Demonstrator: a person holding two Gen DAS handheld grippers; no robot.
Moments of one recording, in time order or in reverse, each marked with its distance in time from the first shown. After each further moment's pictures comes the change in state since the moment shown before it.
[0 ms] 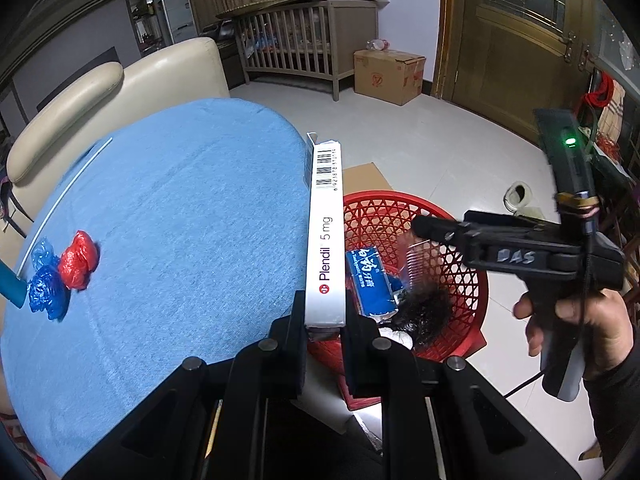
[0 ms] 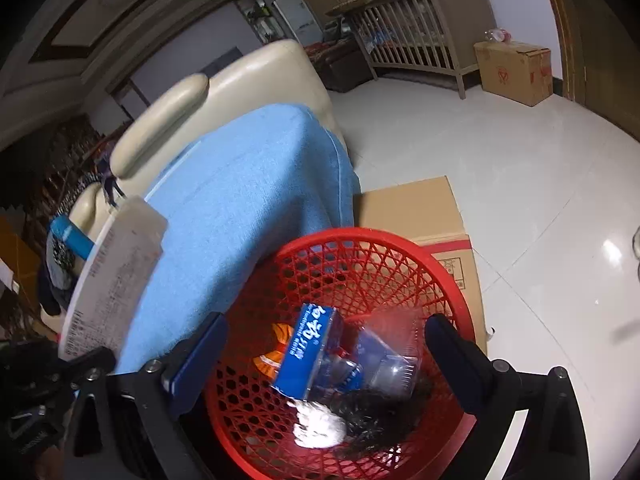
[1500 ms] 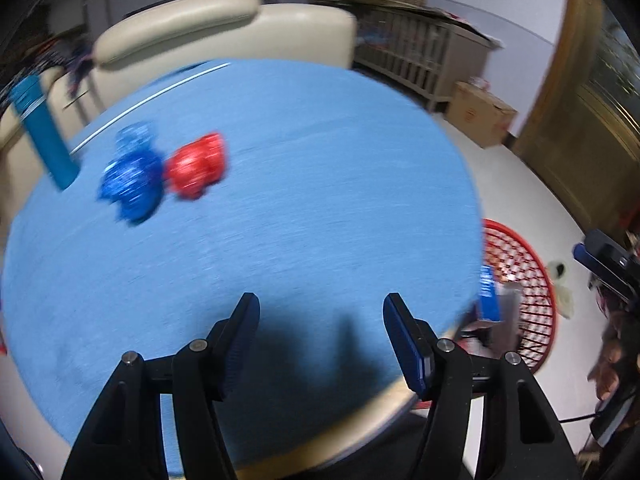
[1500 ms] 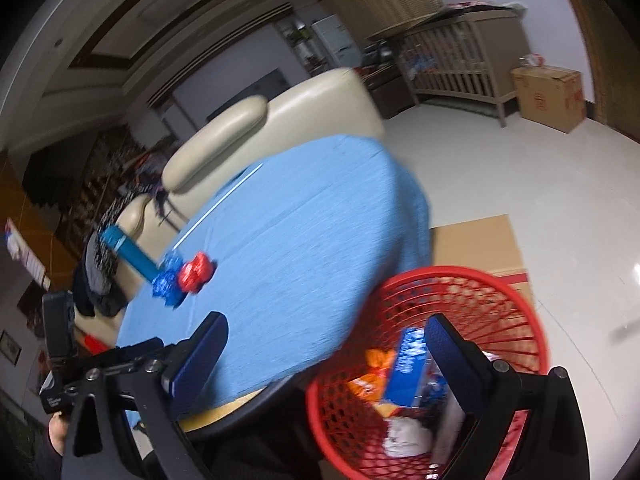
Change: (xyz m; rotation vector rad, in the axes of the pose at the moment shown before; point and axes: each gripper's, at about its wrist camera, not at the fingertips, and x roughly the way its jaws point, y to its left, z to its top) left arm -0.014 0.160 -0.054 -0.394 0.008 0.116; right arm -0.020 0.089 0.011 -0.069 -0.066 0.140
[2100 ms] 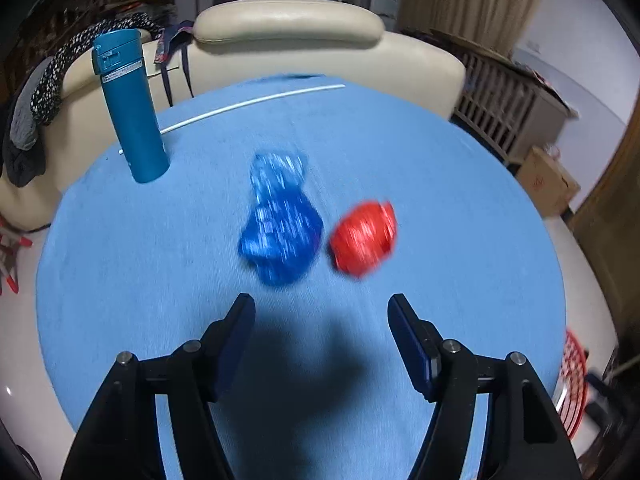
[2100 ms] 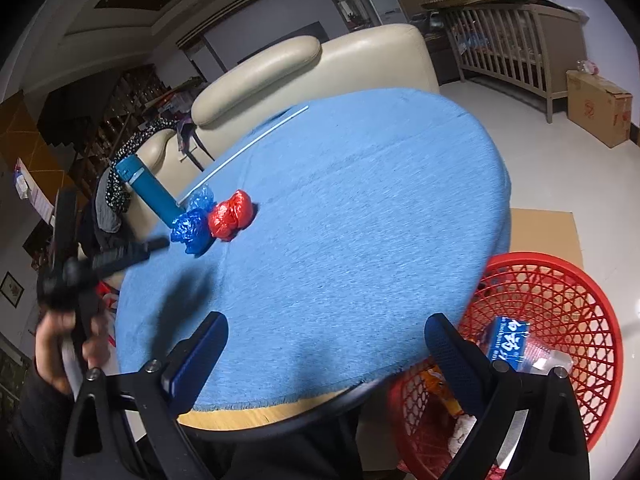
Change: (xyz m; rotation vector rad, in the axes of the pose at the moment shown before) left arm 0.009 0.126 0.066 -0.247 -0.075 0.131; right arm 0.073 0.076 -0.015 -0.132 0.165 0.043
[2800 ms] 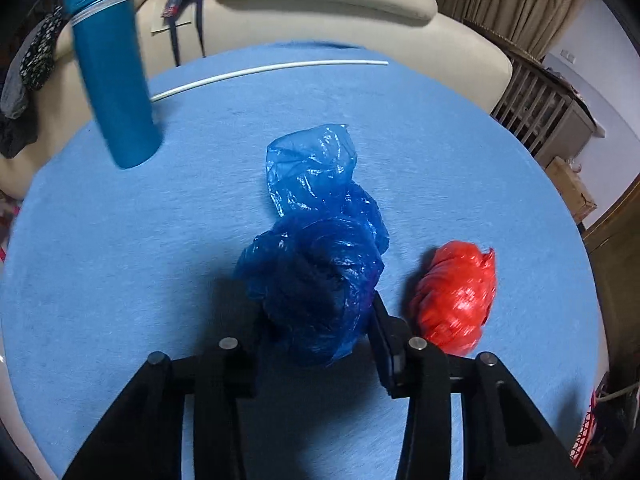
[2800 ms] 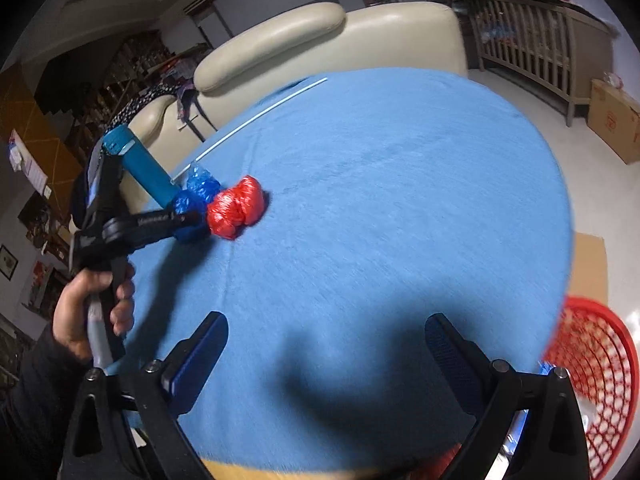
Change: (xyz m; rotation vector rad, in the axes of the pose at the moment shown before) left arm 0.089 0.060 0.031 -0.095 0.091 0.001; right arm 0.075 0.042 0.043 -0.080 0.104 -0.012
